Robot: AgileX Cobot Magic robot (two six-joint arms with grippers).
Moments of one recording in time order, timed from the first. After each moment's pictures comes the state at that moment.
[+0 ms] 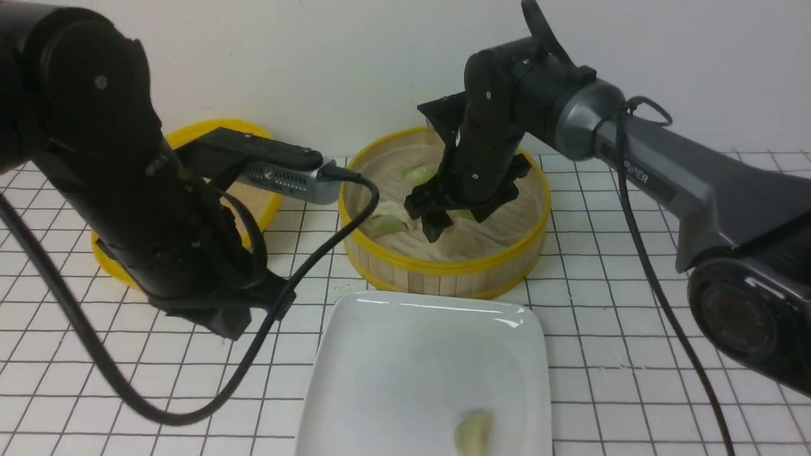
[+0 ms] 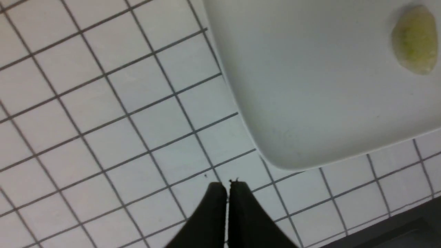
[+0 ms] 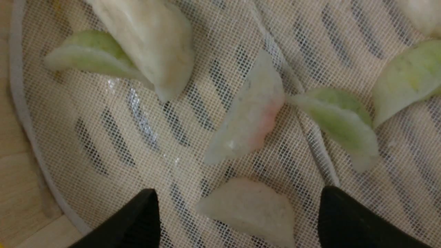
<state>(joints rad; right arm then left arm) 0.51 2.42 -2.25 0.05 1.25 0.03 -0.40 1.43 -1.22 -0.08 1.23 0.00</state>
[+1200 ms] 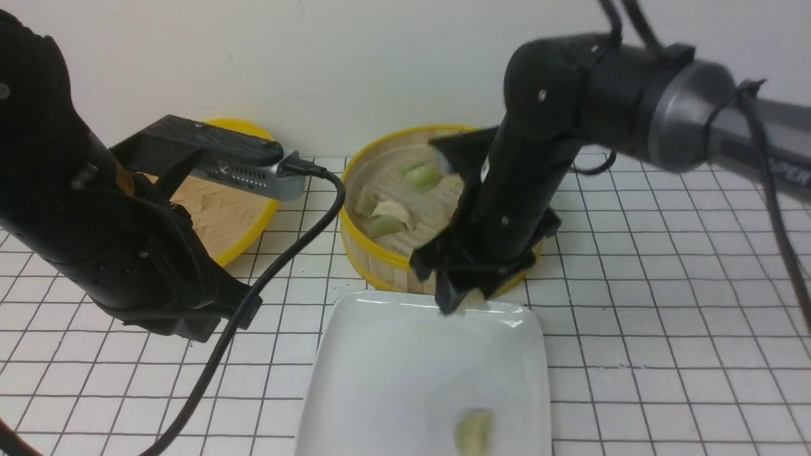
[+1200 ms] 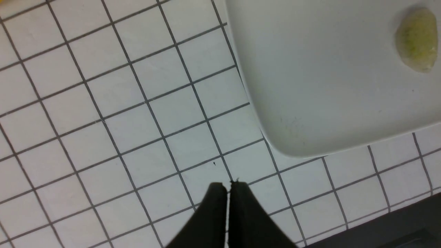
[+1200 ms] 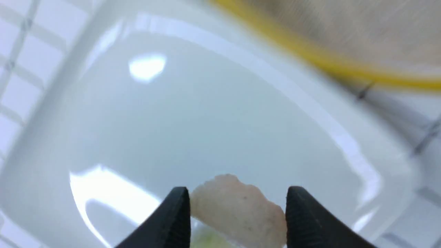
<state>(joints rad) 0.60 2.02 -1.66 0.21 1.24 0.02 -0.40 1.33 -1.19 -0.08 1.23 -0.02</state>
